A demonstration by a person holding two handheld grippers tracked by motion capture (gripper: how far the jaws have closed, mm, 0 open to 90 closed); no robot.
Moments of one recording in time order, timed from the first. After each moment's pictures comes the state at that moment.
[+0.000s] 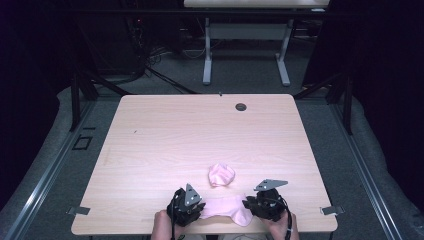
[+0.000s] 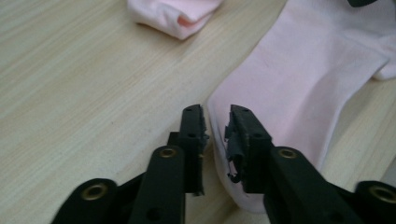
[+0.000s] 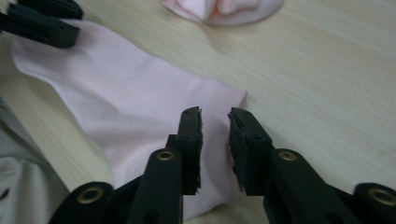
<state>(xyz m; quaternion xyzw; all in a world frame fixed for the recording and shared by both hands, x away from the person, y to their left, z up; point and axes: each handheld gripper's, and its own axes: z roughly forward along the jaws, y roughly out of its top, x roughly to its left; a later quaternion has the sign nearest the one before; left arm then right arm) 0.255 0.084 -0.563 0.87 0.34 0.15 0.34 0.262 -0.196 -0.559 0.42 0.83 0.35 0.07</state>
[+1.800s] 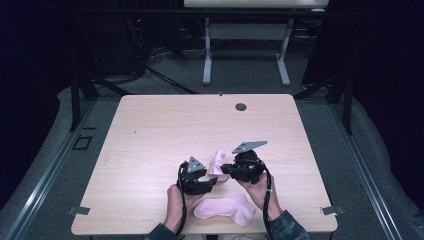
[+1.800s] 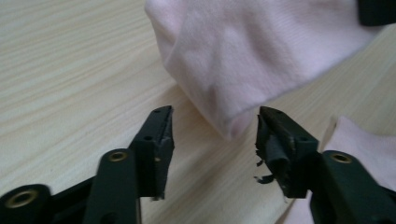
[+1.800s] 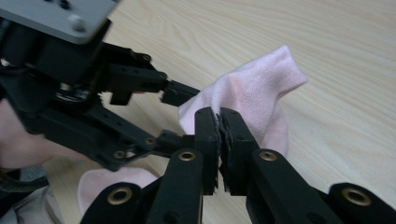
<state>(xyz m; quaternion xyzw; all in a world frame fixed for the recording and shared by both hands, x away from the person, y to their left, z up) 0.328 0.064 -0.561 0.81 0.39 0.12 0.42 0.332 -0.138 -0.487 0.37 0.83 0.40 0.06</state>
